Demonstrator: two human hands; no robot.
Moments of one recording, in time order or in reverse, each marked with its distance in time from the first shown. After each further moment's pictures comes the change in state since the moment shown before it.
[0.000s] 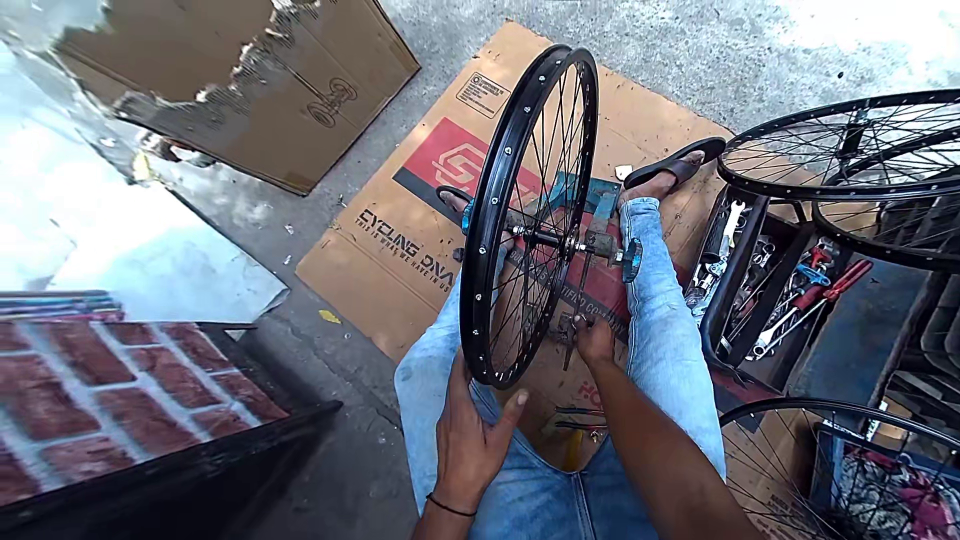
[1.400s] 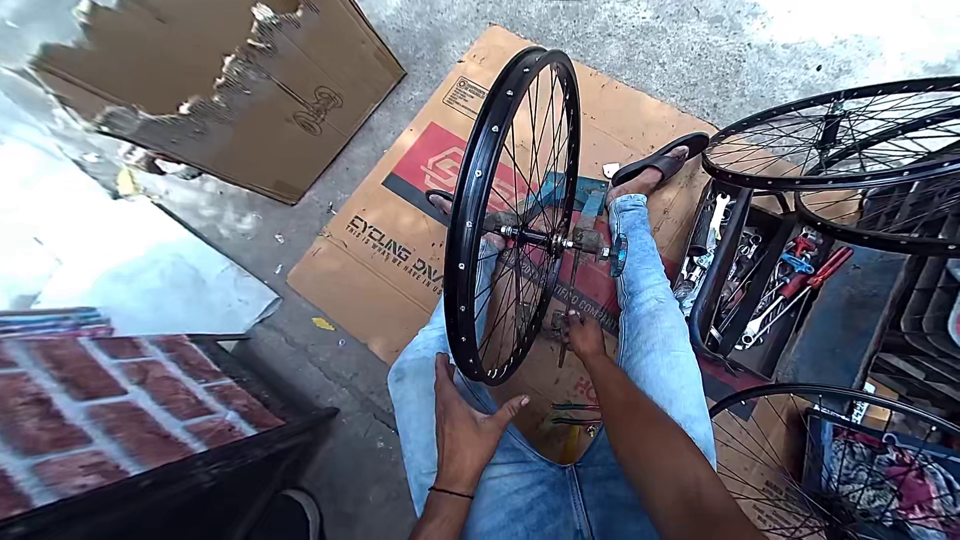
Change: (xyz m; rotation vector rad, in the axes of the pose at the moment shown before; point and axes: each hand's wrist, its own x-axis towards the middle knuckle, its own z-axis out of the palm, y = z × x) left_hand -0.005 -0.028 0.019 -0.041 -0.013 -0.191; right_hand 0.002 0.011 0.006 0.154 -0.157 0.106
